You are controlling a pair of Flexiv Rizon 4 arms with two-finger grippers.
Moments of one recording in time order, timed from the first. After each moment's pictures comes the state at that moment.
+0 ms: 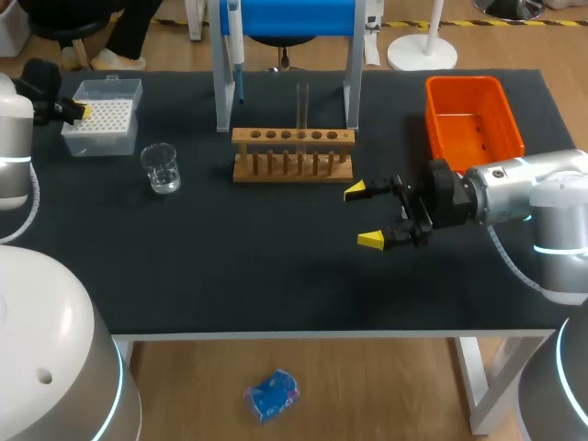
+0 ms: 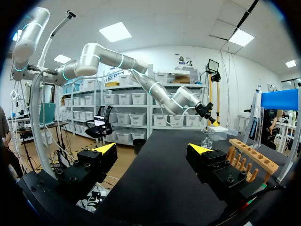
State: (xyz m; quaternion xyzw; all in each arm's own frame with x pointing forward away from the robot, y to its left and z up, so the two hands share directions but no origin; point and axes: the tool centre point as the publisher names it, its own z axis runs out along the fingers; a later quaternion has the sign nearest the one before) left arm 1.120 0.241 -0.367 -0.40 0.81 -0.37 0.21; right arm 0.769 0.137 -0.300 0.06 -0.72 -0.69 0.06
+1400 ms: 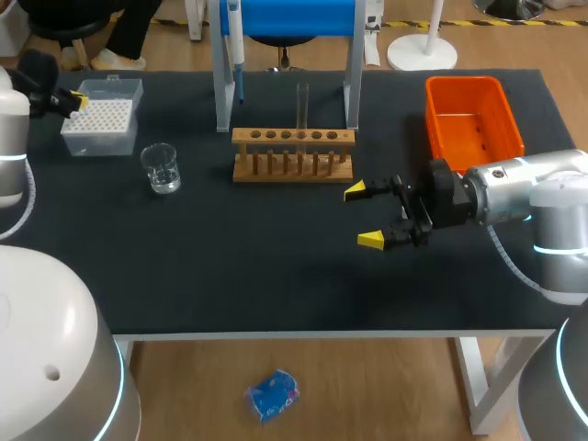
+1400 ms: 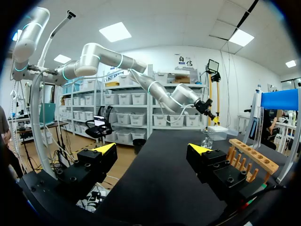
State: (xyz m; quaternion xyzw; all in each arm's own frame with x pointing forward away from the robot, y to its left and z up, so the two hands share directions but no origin) left arm 1.117 0.240 -0.339 -0.37 0.82 -0.37 0.24; right arm 0.769 0.137 -0.300 0.06 -0.72 -0.69 0.06
